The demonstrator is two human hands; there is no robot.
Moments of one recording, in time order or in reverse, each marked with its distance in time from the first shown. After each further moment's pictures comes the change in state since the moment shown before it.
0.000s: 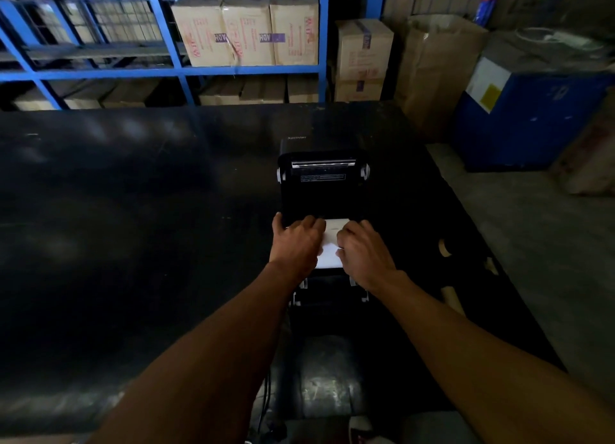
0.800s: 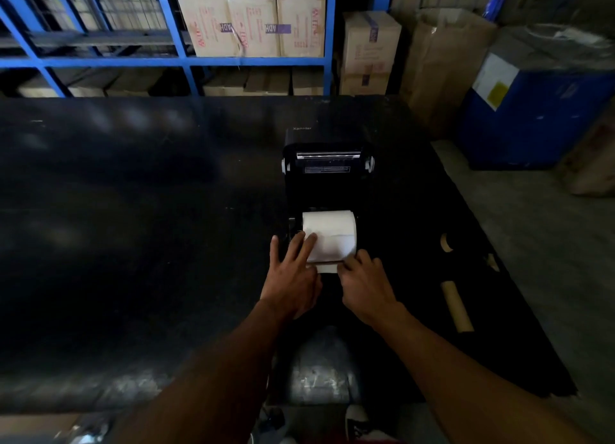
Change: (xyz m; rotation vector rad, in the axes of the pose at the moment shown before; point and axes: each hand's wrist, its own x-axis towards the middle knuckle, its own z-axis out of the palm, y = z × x) left_hand -0.069 0.000 0.035 0.093 -0.048 0.064; right_hand -0.051 -0.022 0.023 -0.185 -0.254 -0.014
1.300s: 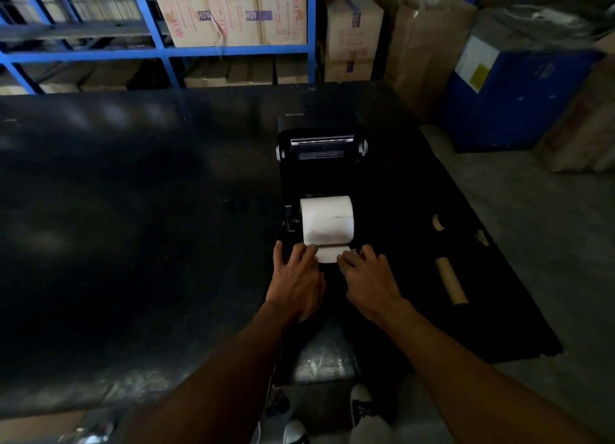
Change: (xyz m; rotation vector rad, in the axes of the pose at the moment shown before) left_hand -0.022 0.010 0.010 -0.020 0.013 0.044; right_hand -0.025 -0.011 0.010 0.085 -0.005 0.069
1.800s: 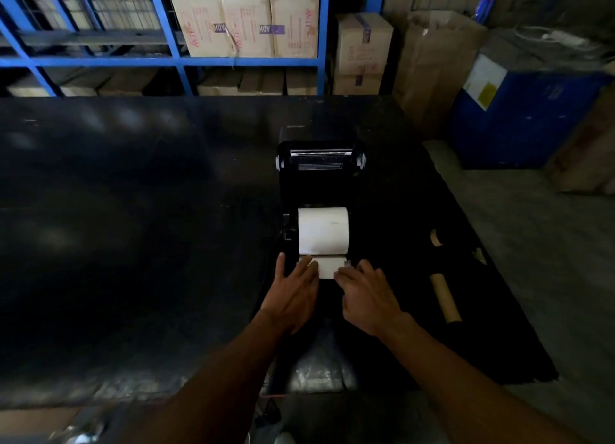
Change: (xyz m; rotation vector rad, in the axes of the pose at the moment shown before) left_hand -0.001 0.009 -0.010 0.054 -0.178 0.078; right_hand -0.010 0.016 -0.007 0.043 -0.011 -0.092
